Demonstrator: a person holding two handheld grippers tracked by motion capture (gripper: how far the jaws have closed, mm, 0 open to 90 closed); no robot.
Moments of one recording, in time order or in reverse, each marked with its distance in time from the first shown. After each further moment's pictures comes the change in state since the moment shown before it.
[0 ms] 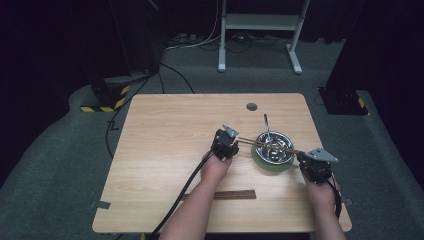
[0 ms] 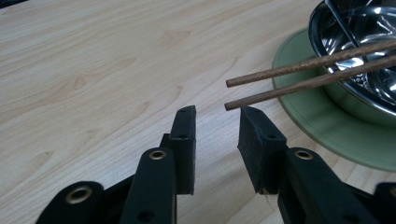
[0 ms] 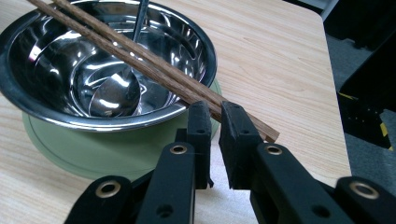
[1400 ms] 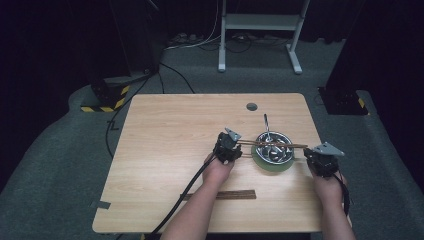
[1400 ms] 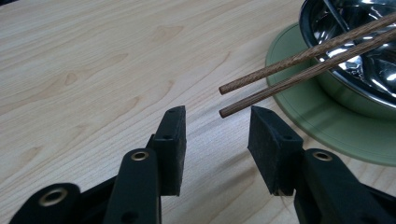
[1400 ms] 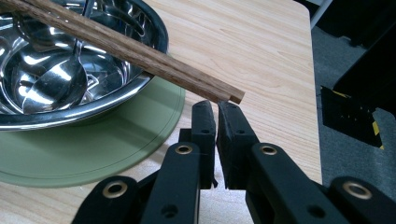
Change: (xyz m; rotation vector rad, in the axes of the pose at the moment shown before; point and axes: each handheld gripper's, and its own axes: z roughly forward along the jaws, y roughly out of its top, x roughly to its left) left arm -0.008 -0.009 -0.001 -0.023 0.000 -0.006; right arm -0.031 -0.003 0.016 0.020 -0.010 -0.011
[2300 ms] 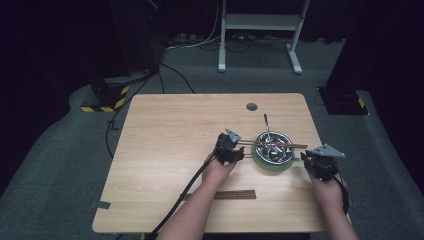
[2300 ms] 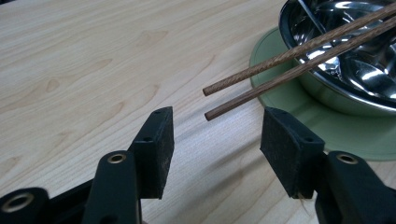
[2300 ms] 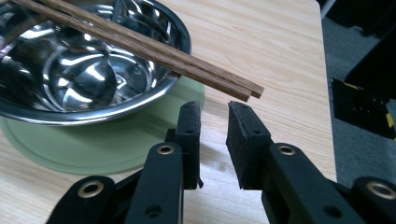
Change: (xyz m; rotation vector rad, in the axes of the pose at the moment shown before) left arm 0.003 -0.002 -0.002 0.013 -0.063 0.018; right arm 0.009 0.003 -0.013 0.024 0.027 0.035
